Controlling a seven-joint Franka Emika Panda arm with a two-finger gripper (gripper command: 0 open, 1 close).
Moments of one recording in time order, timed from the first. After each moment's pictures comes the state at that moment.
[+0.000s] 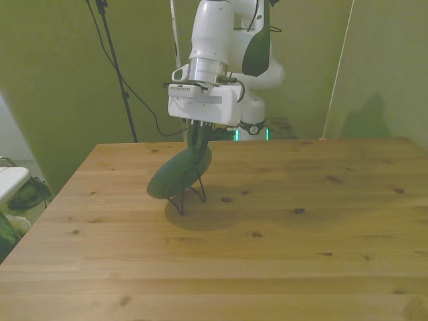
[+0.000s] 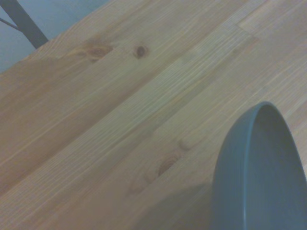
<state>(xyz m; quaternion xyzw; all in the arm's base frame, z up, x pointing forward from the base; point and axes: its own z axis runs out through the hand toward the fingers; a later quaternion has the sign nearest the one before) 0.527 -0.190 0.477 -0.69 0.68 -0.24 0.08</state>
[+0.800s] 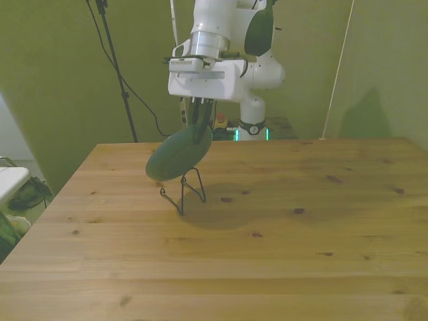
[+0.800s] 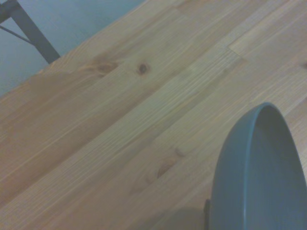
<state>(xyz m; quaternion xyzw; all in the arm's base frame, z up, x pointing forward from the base) 0.508 -0.177 0.534 -0.69 0.67 -0.24 0.07</state>
